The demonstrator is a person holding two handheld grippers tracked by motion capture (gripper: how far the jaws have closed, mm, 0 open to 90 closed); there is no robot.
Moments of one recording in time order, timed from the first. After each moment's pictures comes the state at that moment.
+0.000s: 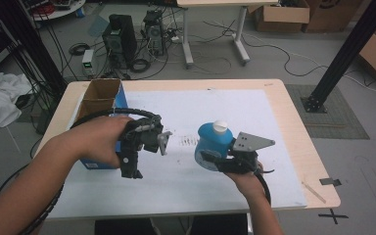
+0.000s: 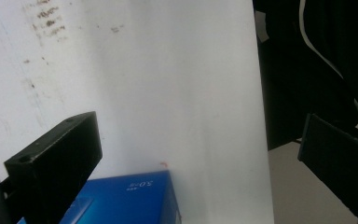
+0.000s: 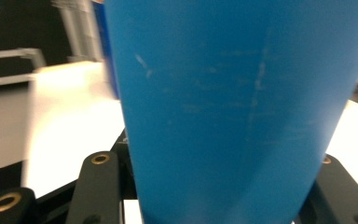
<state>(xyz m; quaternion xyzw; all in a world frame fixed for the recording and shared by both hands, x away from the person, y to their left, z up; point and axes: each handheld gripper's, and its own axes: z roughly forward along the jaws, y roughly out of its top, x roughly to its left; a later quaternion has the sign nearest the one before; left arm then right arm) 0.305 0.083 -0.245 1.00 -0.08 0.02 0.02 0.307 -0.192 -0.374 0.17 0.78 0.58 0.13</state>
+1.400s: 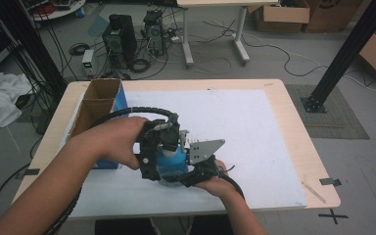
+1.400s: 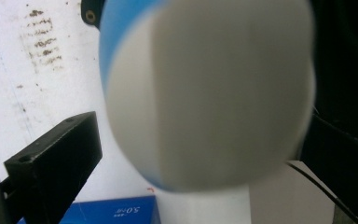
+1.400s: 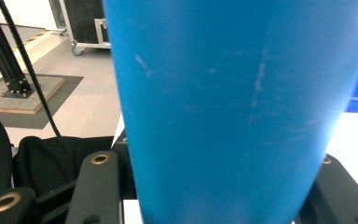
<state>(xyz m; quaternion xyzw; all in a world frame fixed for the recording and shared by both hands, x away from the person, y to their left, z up) 0.303 0.049 -0.243 1.00 -0.05 -0.01 0.03 0.308 -0.093 -0.388 -0.01 0.82 0.57 0.01</state>
